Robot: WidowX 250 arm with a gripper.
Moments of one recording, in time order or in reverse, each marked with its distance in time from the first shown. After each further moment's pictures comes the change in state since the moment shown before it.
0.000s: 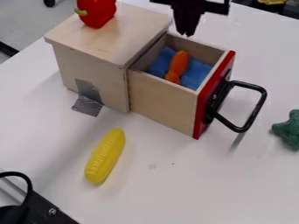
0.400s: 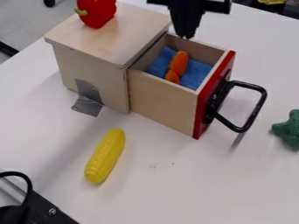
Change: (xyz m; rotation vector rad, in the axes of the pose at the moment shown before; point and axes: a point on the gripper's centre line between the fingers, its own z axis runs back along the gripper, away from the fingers) arm -0.020 -0.001 0.002 -0.055 0.036 0.007
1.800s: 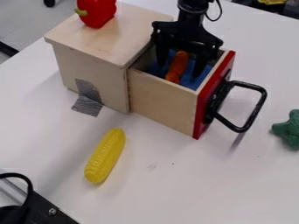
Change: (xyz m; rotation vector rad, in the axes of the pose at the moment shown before) arm 0.019 0.014 -0.086 0.174 0.082 -0.009
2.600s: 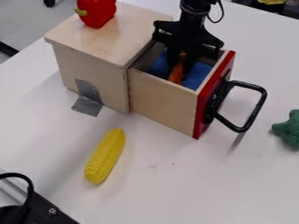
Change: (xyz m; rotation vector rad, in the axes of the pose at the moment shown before) arm -0.001 -0.003 0.002 0.007 -0.013 -0.015
